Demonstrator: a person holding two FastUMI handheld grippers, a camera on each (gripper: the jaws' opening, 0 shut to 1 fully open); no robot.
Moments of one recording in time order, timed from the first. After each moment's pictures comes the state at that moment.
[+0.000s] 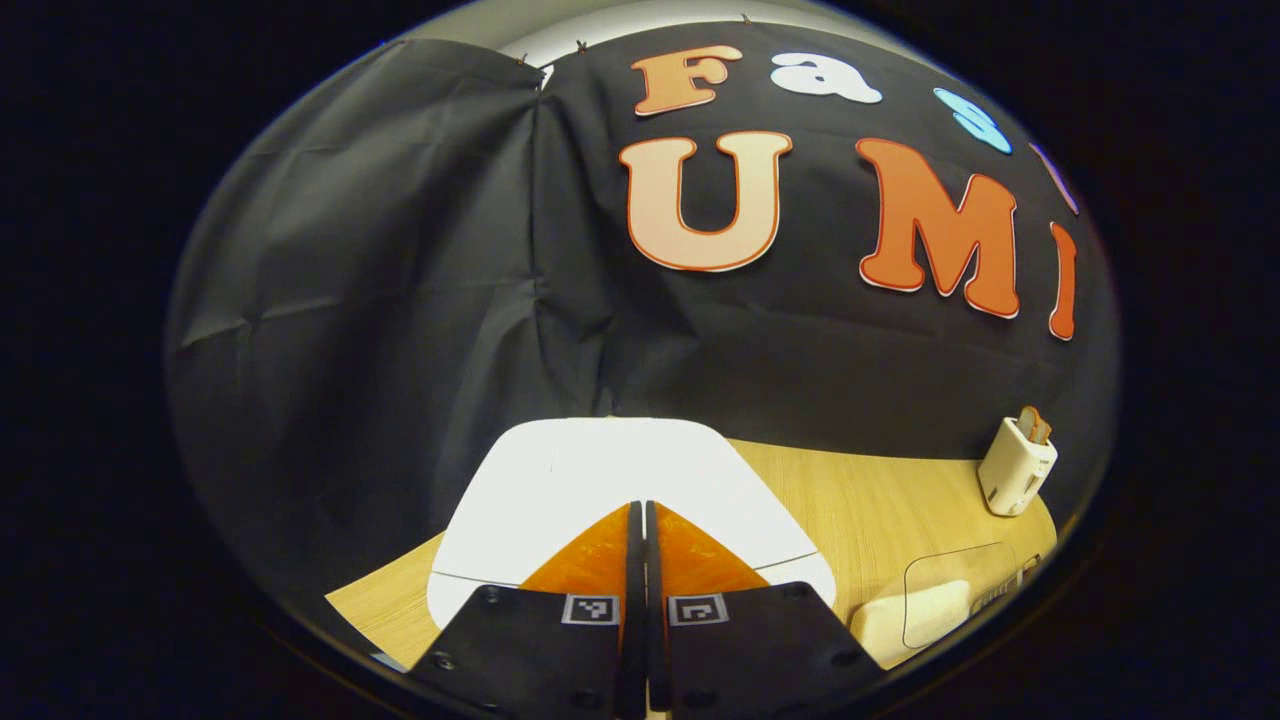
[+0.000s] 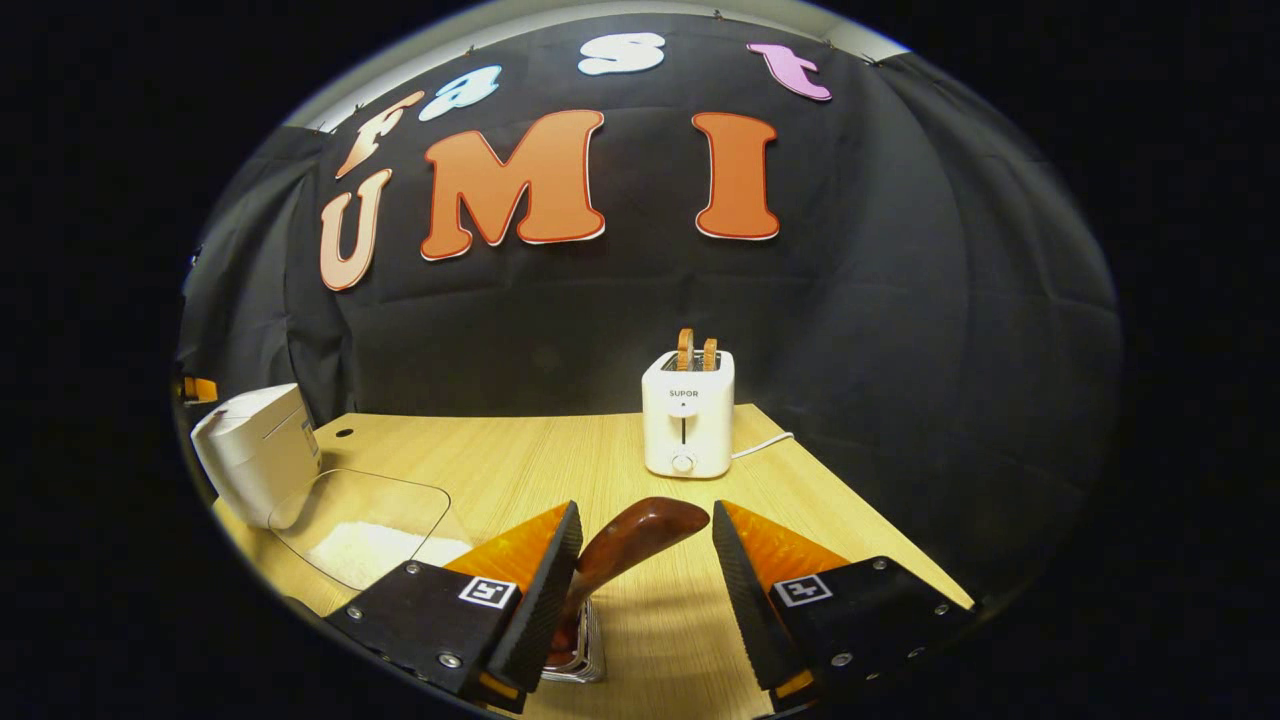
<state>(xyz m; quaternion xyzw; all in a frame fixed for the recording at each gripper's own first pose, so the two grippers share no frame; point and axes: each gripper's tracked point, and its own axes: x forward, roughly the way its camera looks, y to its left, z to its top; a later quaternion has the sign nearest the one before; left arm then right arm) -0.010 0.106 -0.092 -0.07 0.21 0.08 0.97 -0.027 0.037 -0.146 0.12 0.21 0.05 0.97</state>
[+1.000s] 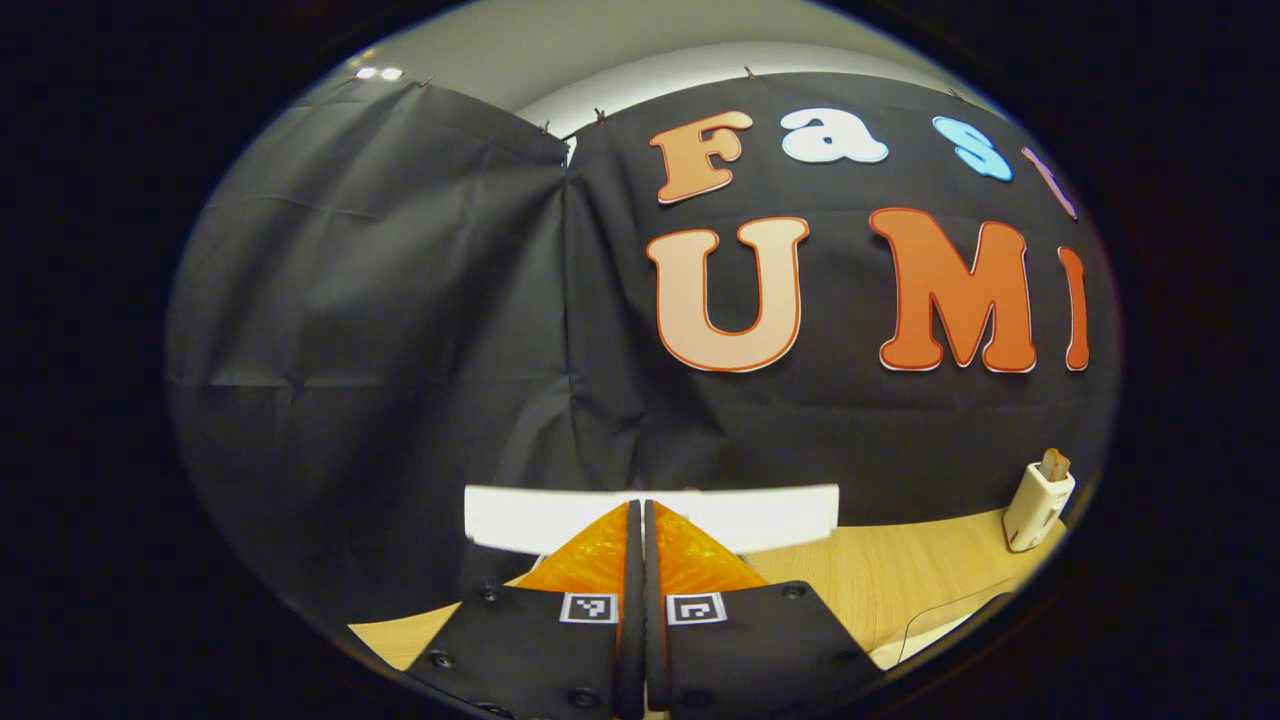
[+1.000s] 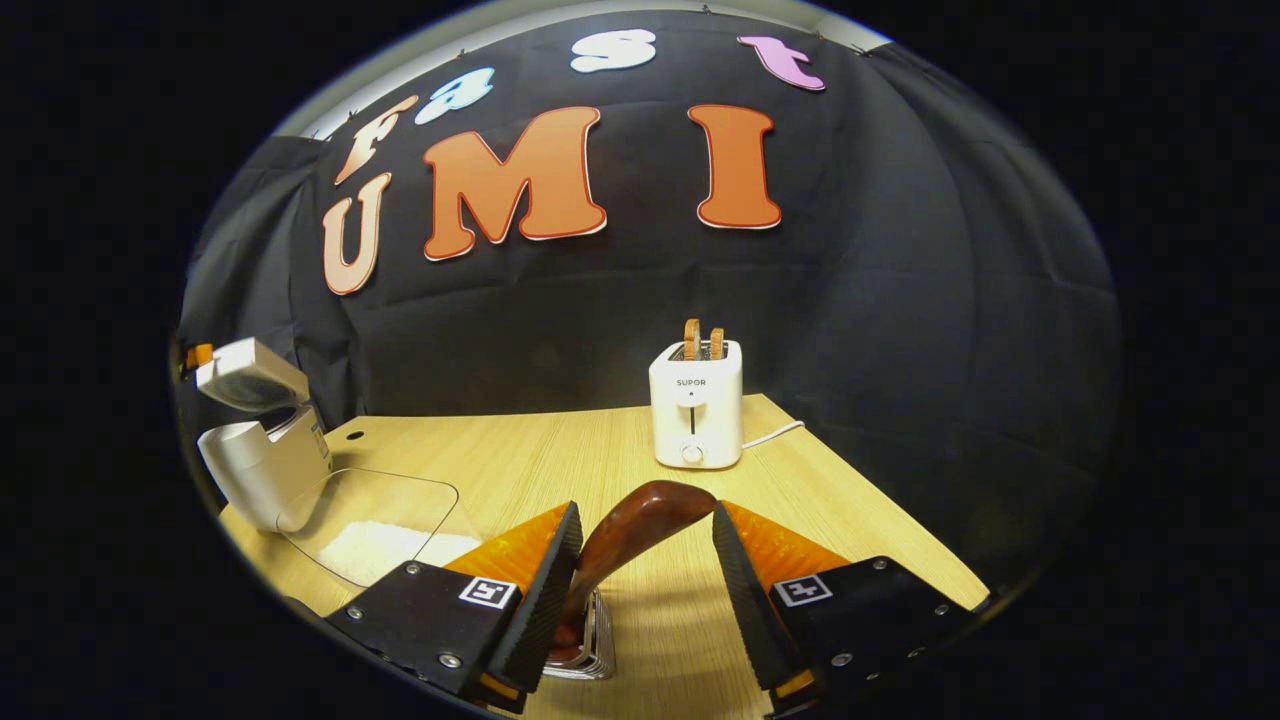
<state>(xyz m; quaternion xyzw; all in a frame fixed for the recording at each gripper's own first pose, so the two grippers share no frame) -0.011 0.127 -0.003 -0.05 0.07 0.14 0.99 -0.033 0.044 -0.156 0.13 0.22 0.06 0.97</state>
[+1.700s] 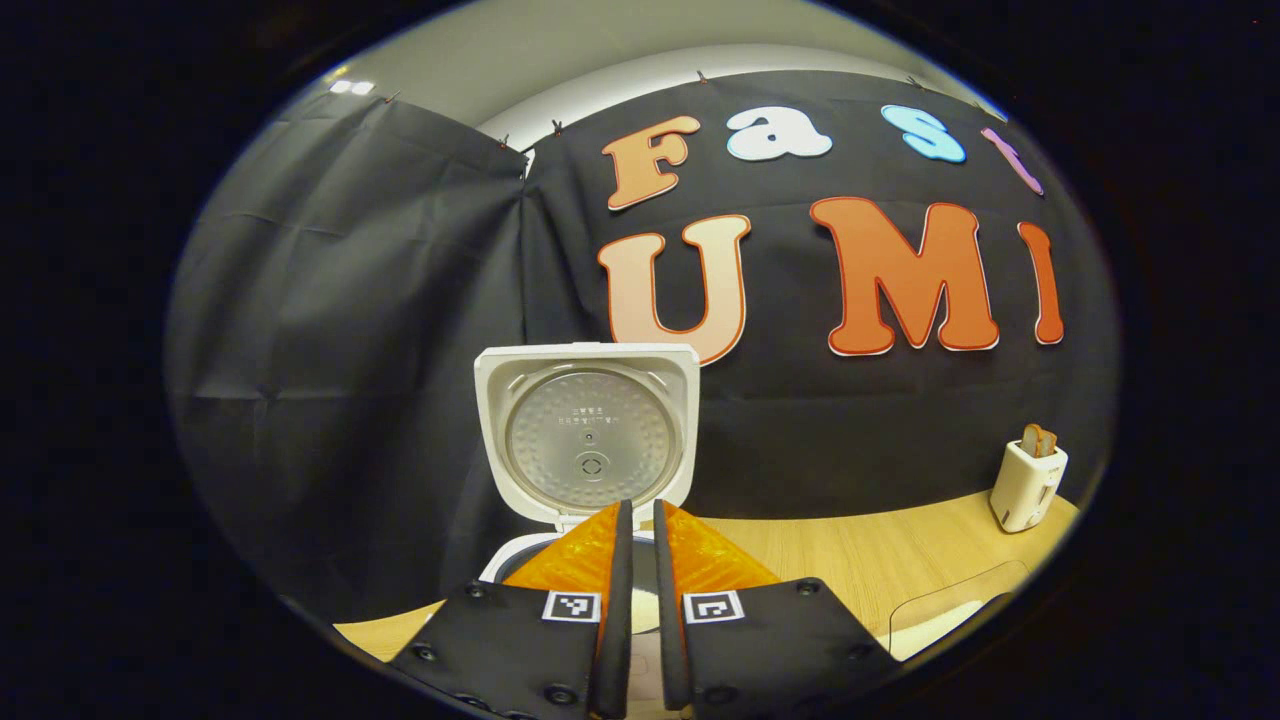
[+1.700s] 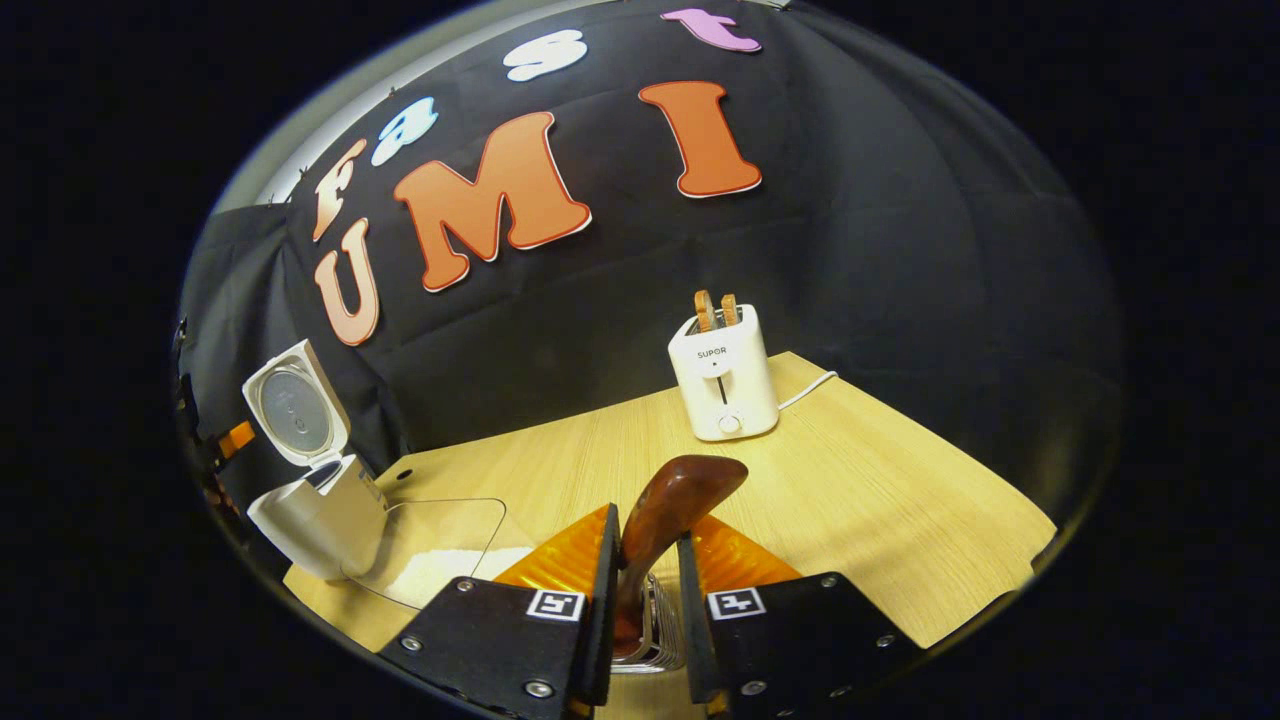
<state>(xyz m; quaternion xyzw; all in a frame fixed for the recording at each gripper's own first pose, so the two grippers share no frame) -0.009 0.076 -0.016 -0.02 0.05 0.09 0.99 -0.038 0.067 -0.156 0.24 0.24 0.08 0.94</state>
